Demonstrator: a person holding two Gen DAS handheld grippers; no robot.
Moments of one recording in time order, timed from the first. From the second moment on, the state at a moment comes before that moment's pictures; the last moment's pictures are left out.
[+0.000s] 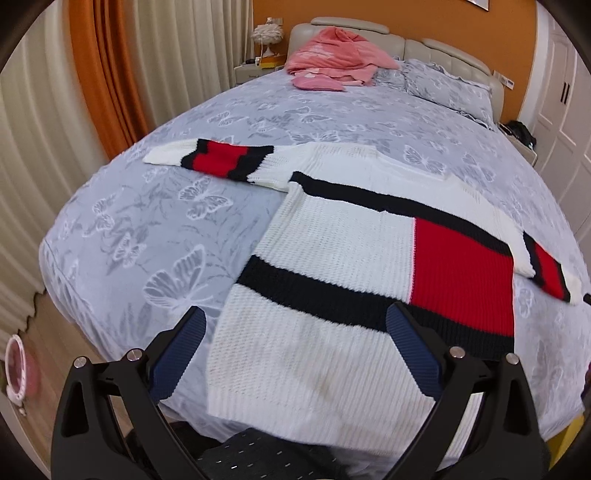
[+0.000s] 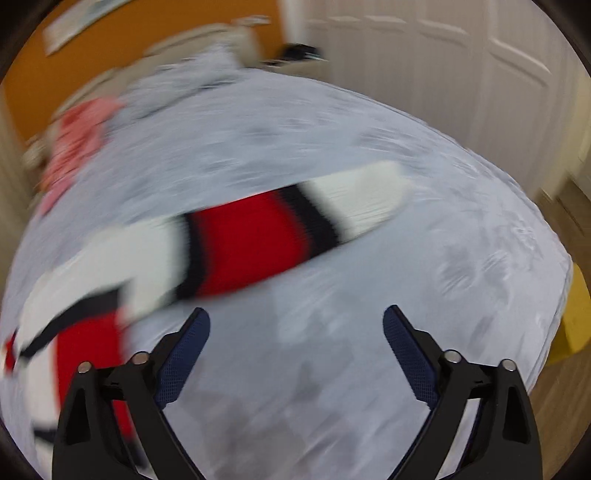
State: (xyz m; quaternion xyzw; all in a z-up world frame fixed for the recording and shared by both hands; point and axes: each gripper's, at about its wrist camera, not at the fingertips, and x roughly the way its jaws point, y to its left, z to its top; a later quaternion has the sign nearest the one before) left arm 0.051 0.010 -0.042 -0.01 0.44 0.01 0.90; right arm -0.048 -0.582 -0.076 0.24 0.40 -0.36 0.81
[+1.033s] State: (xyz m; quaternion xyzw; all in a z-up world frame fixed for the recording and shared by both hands) left arm 0.111 -0.015 -0.067 -0.07 0.45 -0.02 0.89; right arm 0.180 -0.387 0.071 0.21 0.29 0.08 0.93
